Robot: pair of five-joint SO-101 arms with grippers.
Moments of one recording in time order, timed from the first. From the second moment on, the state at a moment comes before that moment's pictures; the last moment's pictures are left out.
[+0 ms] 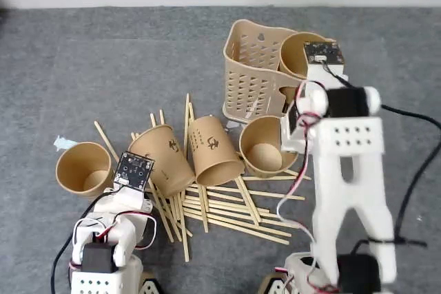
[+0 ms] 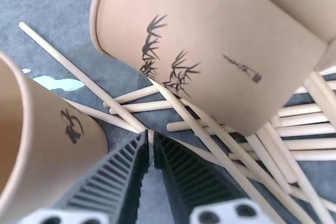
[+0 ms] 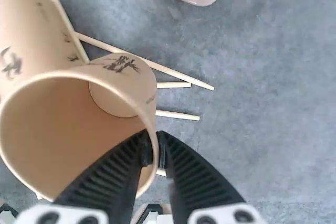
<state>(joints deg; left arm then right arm) -2.1 -103.3 96.7 72.0 -7.3 -6.0 -19.8 4.1 100.4 -4.5</state>
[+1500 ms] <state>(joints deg) -2.1 -103.3 96.7 72.0 -7.3 4.7 6.2 -48.0 100.5 -2.8</state>
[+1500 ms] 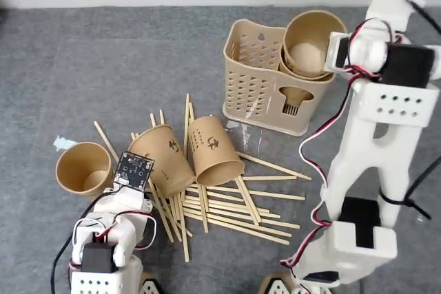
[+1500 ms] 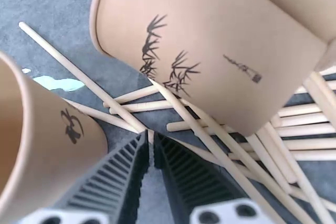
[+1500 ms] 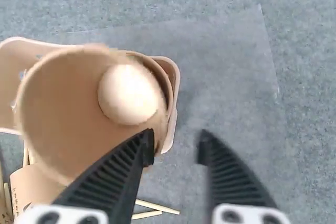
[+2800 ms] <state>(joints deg) -2.1 -103.3 96.7 72.0 -7.3 -23.0 -36.0 13.5 97.4 16.1</state>
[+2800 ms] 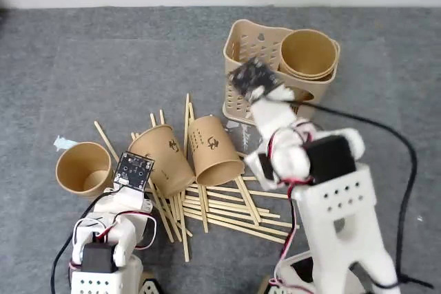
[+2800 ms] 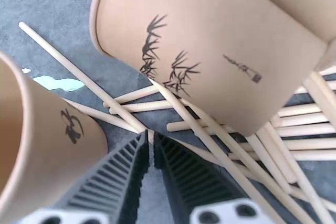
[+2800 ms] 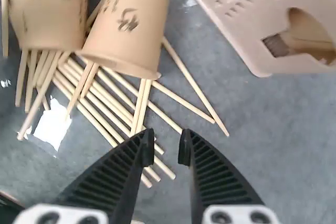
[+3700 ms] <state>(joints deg) -2.1 -103.3 96.7 72.0 -7.3 -36.1 -48.4 55.9 60.7 21.0</state>
